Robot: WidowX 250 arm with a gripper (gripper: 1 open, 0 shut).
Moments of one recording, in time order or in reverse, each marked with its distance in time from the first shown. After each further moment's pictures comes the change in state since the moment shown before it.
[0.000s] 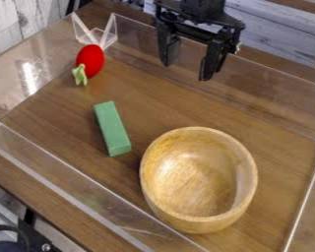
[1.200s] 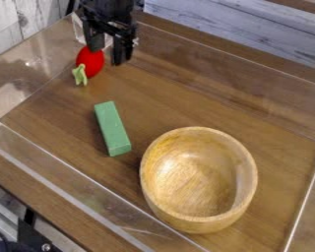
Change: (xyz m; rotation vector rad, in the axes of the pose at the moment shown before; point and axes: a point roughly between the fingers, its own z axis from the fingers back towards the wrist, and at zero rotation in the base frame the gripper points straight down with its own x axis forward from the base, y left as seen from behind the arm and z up) arm 0.023 0.157 -0.050 0.062 -0.008 -0.064
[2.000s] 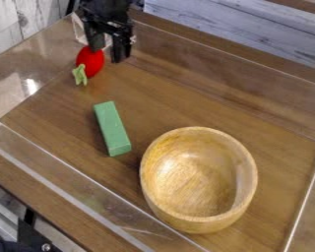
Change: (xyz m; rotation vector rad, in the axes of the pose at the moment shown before) arm 0.027 0.008 -0.016 -0.046 -0.027 -0.044
